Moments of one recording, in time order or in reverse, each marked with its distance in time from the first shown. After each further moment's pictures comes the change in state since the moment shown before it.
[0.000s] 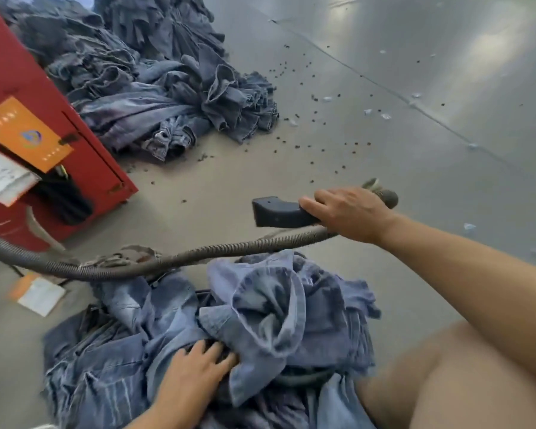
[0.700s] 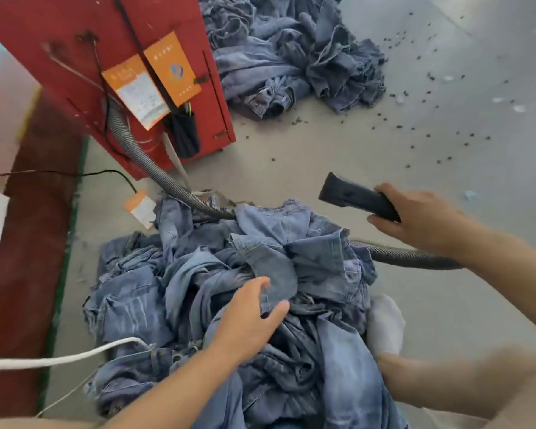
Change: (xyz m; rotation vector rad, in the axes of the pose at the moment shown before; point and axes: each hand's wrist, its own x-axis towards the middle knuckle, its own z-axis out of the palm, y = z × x) left_hand -0.072 -0.003 -0.009 -0.995 0.215 -0.574; right_hand 0.032 -0.097 -0.009 0.444 -0.175 0.284
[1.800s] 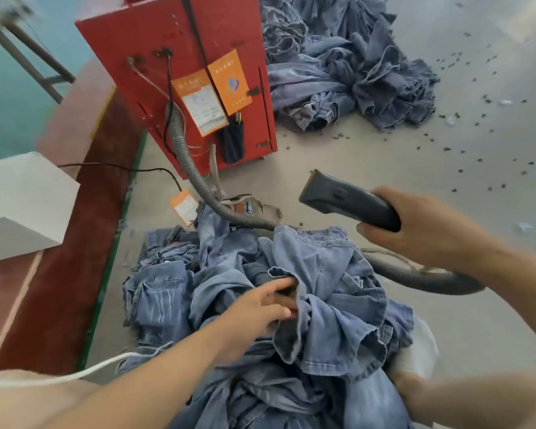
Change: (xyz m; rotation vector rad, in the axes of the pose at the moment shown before) left_hand -0.015 -0.008 -0.047 -0.880 -0.234 -0.314; right_hand 0.014 -0.101 -0.048 0.321 -0.076 -0.064
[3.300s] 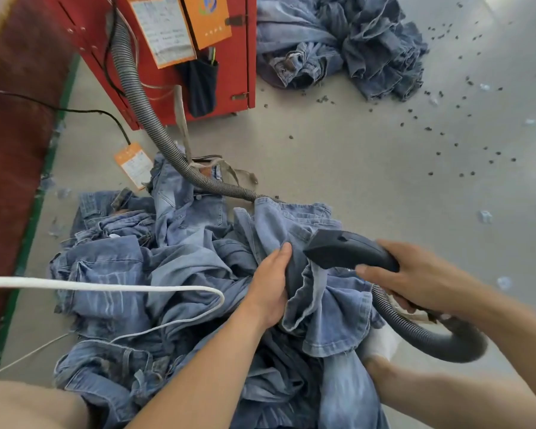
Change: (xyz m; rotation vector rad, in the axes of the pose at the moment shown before) left_hand 0.126 -0.027 0.033 -0.683 0.055 0.066; right_hand -0.005 0.034 0.065 0.237 -0.368 0.320
